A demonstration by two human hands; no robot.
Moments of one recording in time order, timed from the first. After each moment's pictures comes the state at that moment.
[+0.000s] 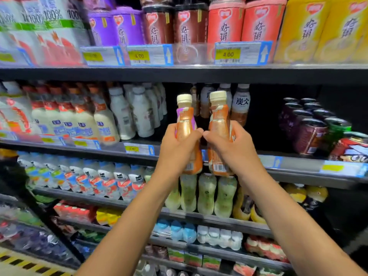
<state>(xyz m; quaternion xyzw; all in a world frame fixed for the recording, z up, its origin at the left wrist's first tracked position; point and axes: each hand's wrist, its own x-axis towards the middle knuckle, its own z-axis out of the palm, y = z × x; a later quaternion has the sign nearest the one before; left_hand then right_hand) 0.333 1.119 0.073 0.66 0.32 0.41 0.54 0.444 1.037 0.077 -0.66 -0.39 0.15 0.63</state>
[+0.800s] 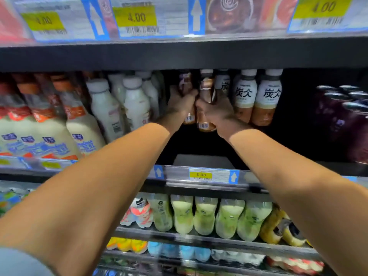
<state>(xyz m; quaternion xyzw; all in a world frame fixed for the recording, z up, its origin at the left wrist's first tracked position) 0.462 1.354 0.070 0.67 0.37 0.40 0.50 0.527 1.271 0.065 -0.76 -0.31 0.09 0.57</state>
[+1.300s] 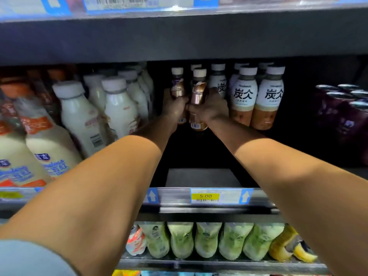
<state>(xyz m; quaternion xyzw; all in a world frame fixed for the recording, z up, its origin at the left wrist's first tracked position) 0.512 1.417 0.038 0.61 0.30 0.43 0.60 0.563 1.317 0.055 -0.84 -0.31 0.00 0.45</state>
